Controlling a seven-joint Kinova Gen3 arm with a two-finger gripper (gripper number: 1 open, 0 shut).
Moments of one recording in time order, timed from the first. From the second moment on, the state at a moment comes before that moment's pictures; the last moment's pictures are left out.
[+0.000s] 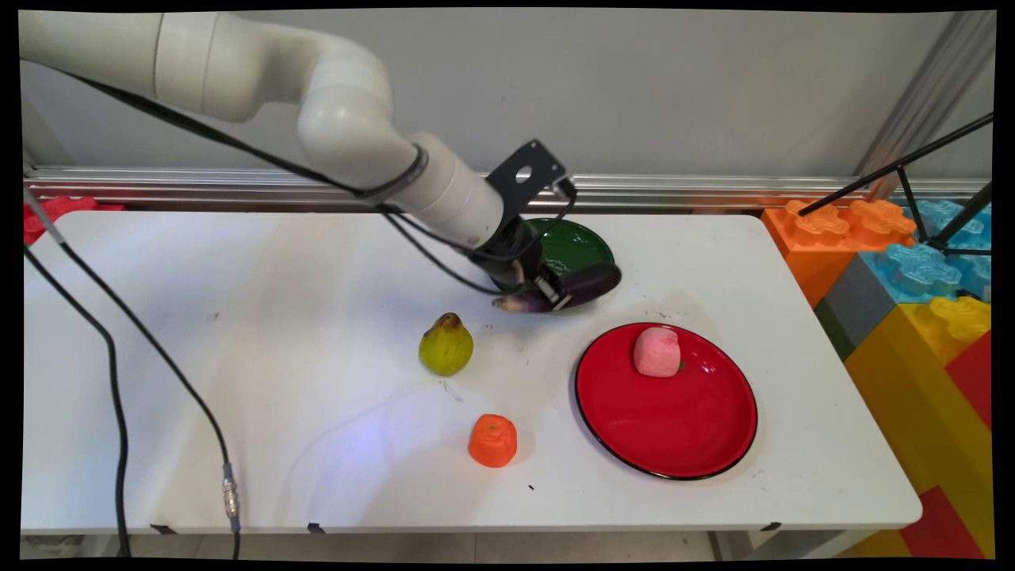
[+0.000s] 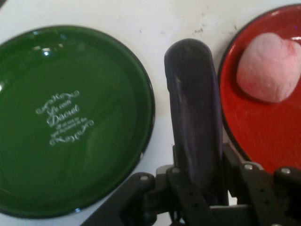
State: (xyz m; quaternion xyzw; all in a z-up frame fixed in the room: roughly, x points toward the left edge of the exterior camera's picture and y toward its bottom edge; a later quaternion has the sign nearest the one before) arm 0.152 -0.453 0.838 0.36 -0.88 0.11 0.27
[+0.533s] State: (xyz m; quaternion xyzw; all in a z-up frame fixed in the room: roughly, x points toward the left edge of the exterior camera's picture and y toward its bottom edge) arm 0.158 -0.429 0.804 0.37 -0.88 0.10 0.27
